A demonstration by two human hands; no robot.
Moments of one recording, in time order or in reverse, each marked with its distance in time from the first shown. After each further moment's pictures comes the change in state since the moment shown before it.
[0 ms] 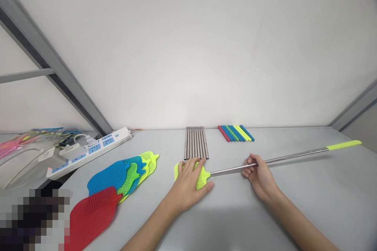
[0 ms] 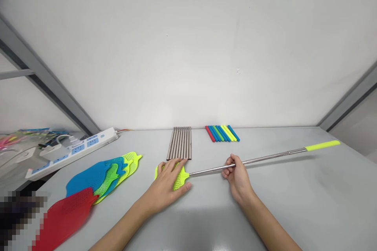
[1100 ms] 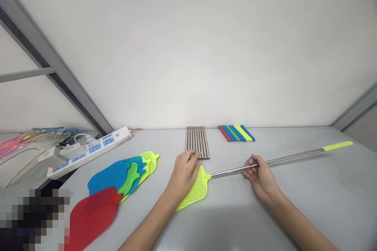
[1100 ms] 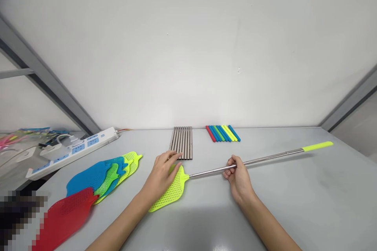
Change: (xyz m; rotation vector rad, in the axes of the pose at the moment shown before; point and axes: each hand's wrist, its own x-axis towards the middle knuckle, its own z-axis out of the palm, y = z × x) left_hand 0.013 -0.017 0.002 0.088 0.251 -0.036; right_hand 0.000 0.002 0.000 0.016 0.052 -0.024
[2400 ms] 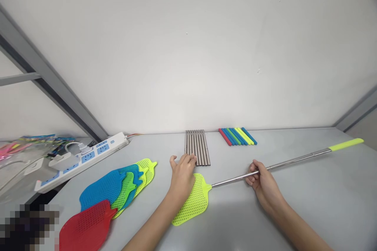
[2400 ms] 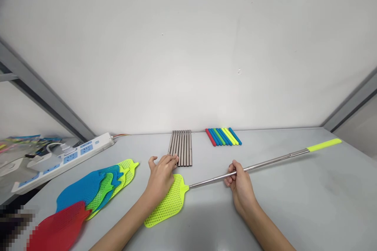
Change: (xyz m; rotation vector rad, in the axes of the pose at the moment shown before) left_hand 0.015 -0.016 0.015 0.228 -0.008 -0.012; right_hand 0.002 0.004 0.001 -0.080 0.034 -0.021
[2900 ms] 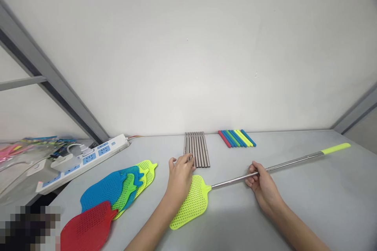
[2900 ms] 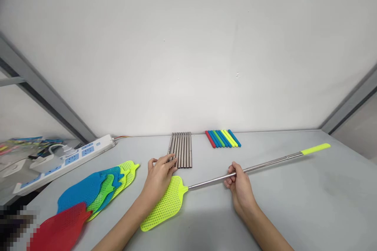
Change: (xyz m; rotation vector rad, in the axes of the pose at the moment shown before) left_hand 0.000 -0.003 -0.010 -0.058 0.031 -0.061; right_hand 0.001 0.001 0.000 0.030 -0.001 -0.006
